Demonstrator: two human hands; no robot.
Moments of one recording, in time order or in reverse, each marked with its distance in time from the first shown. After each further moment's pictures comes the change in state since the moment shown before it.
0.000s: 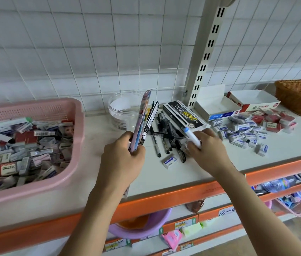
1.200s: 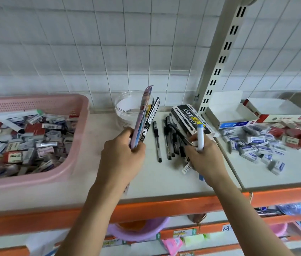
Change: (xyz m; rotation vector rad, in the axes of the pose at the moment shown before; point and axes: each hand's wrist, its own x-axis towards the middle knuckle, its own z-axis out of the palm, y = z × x) left_hand 0.007 0.012 0.012 0.051 0.106 -0.088; right_hand 0.014 0.001 0.017 0.485 -0.110 0.227
